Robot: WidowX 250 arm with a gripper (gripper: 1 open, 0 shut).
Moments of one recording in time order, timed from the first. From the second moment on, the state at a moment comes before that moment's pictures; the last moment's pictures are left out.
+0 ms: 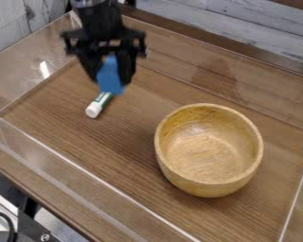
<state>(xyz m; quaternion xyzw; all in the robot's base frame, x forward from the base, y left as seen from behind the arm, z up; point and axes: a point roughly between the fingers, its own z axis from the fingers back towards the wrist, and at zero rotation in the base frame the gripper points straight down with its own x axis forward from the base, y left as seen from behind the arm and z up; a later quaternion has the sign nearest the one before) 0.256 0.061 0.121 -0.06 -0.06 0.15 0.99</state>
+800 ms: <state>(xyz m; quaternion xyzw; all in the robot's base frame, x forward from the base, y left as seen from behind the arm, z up) 0.269 -0.023 0.152 -0.08 -0.07 -0.01 0.99</state>
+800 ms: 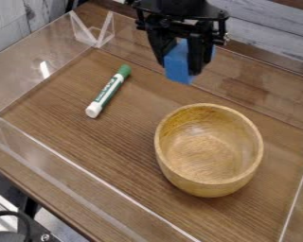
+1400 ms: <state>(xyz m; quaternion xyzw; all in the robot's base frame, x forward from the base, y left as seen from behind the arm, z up) 0.227 -0.056 0.142 -0.06 -0.06 -0.04 1.00</state>
